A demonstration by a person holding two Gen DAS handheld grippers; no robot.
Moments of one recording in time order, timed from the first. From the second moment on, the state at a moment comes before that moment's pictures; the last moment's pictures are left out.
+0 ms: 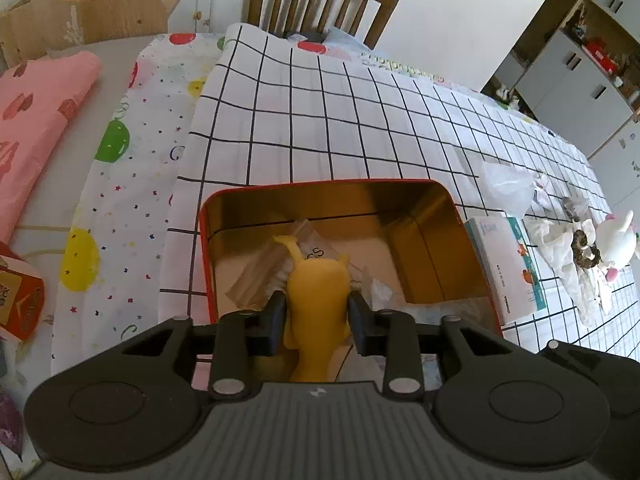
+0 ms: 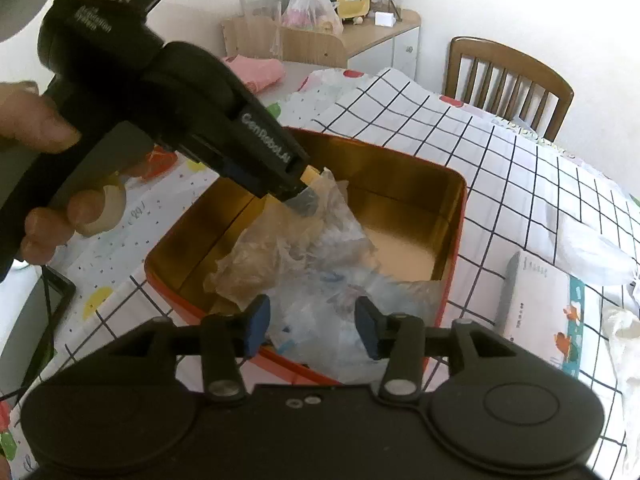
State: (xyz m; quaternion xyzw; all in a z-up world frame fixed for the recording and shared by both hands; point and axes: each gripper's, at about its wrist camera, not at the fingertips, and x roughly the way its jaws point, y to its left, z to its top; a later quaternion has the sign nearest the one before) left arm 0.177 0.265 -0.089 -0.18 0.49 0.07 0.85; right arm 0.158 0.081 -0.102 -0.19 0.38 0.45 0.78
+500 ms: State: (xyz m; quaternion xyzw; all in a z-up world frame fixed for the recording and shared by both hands) left arm 0.150 0.243 -0.050 -0.15 0.44 0.08 0.88; right arm 0.154 0.054 -0.071 -0.16 0.37 0.46 0.79
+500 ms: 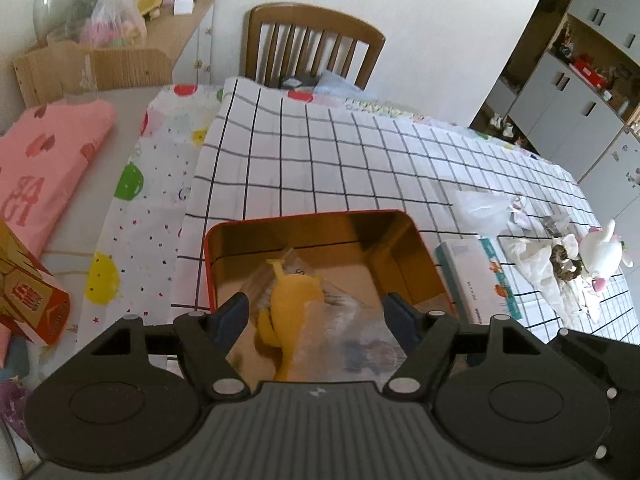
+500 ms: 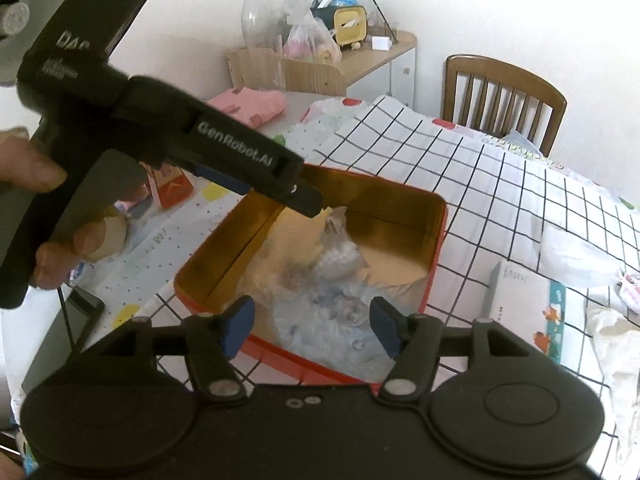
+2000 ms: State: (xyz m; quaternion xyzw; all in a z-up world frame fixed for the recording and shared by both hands) left arm 0.210 0.033 -0.016 -0.11 0.38 0.05 0.92; right arm 0.239 -0.186 -0.025 -0.08 0.34 0.38 0.86
